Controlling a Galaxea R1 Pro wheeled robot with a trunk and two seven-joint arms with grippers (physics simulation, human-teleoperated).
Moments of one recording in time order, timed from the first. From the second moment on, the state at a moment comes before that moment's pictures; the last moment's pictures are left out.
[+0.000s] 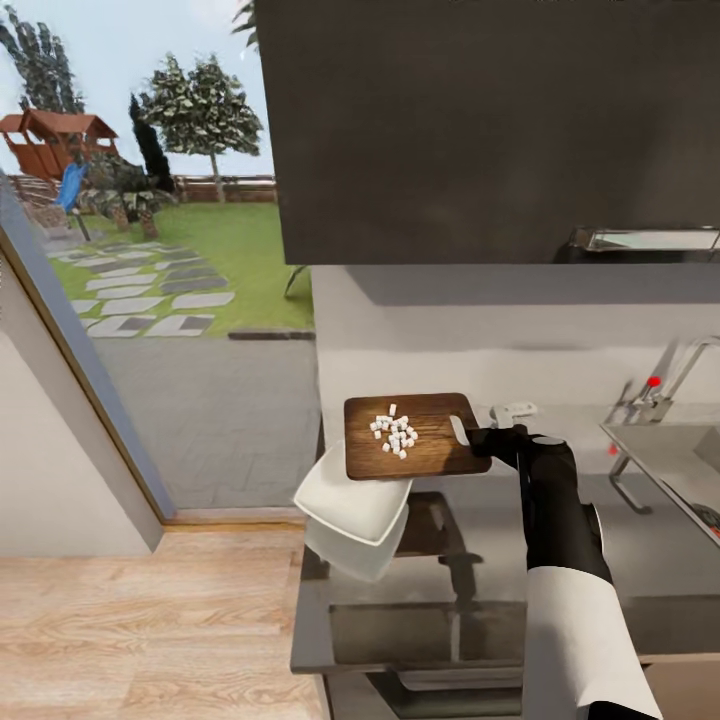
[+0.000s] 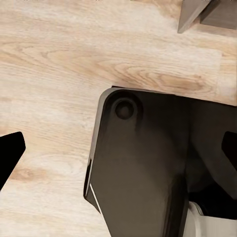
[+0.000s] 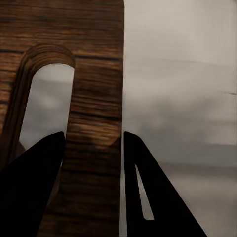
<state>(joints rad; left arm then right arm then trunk) 0.32 0.03 0.02 -0.54 0.20 -0.38 -0.06 -0.76 0.17 -0.38 -1.28 0.67 0.65 0.51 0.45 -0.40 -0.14</state>
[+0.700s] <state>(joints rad) 0.32 0.03 0.02 -0.54 0.20 -0.38 -0.06 -0.76 0.17 -0.25 -1.30 0.69 0.66 0.50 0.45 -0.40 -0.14</state>
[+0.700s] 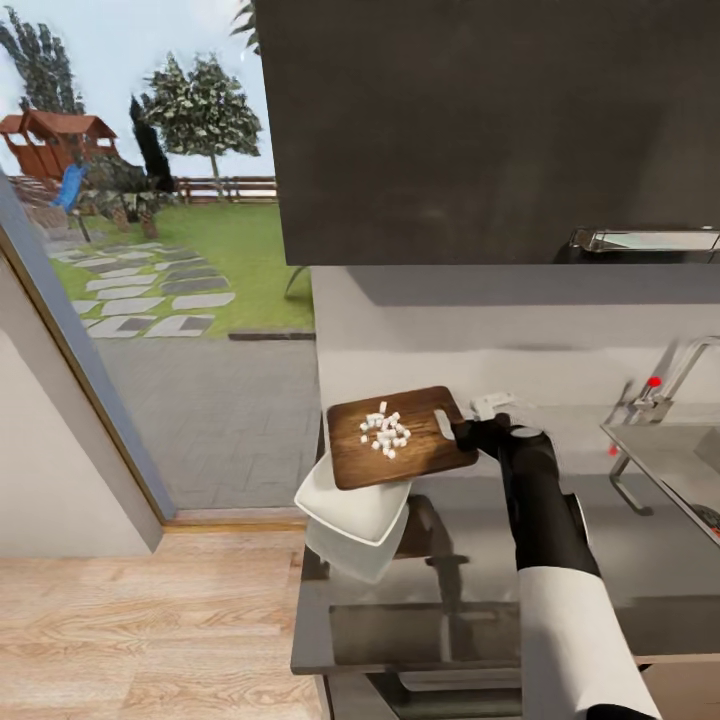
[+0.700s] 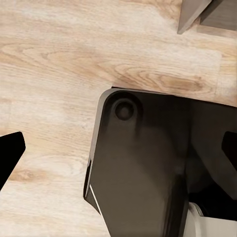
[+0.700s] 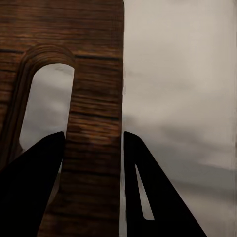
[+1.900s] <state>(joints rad) 0.32 0.03 0.02 -0.54 0.20 -0.38 -0.06 -0.76 0.17 -0.09 -1.39 0.72 0.71 0.48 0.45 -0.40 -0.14</state>
